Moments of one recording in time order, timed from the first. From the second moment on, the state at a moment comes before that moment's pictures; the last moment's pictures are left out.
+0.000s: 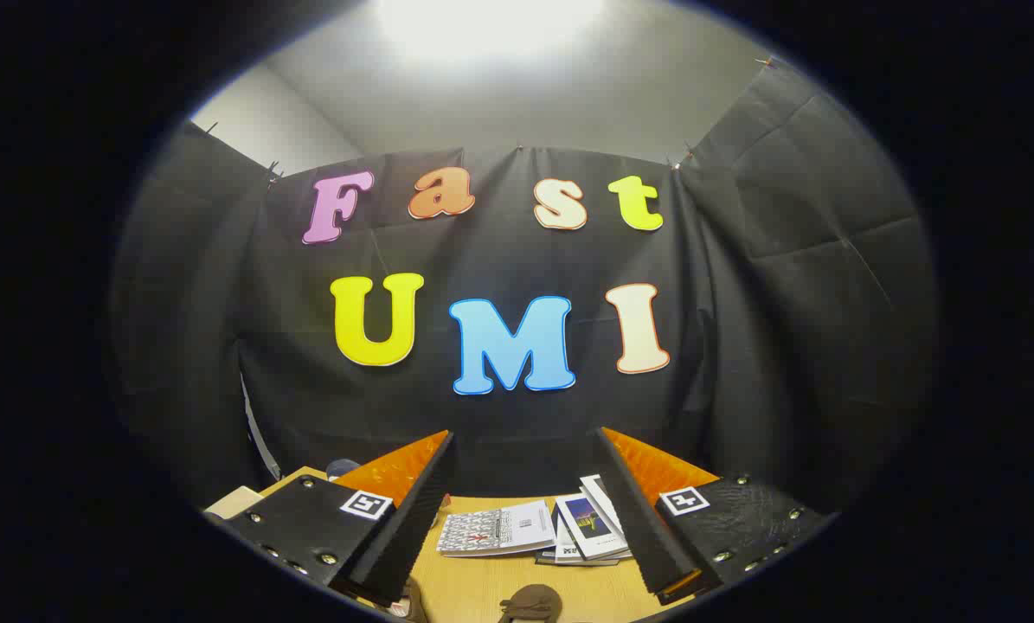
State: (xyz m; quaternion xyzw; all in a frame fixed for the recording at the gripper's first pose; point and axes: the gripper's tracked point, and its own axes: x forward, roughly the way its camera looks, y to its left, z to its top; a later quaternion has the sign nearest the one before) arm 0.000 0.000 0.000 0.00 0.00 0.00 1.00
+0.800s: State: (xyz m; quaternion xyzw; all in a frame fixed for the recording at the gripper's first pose) arm 0.010 -0.006 -0.010 0.02 0.01 0.00 1.00
